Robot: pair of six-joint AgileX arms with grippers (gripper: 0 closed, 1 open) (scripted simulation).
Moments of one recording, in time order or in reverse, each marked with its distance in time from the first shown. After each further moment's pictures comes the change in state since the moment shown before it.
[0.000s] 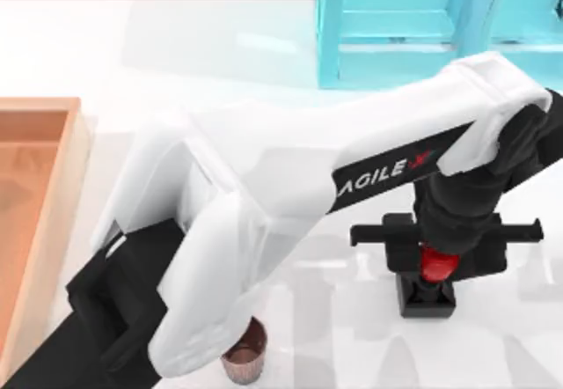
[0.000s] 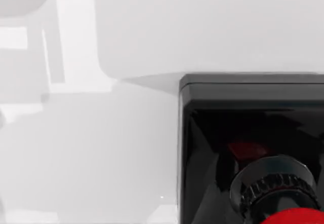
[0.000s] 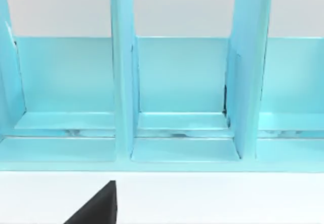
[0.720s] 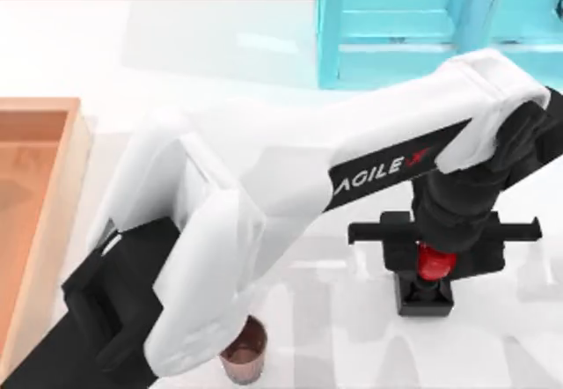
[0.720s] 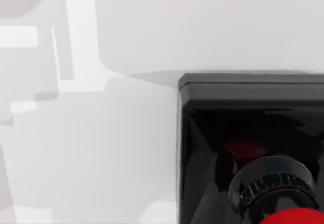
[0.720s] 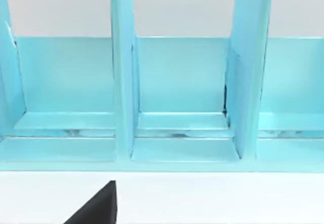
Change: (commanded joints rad) left arm 0.007 -0.015 -0.011 -0.004 -0.001 0.007; right arm 0.000 0.000 0.000 0.000 0.000 0.000
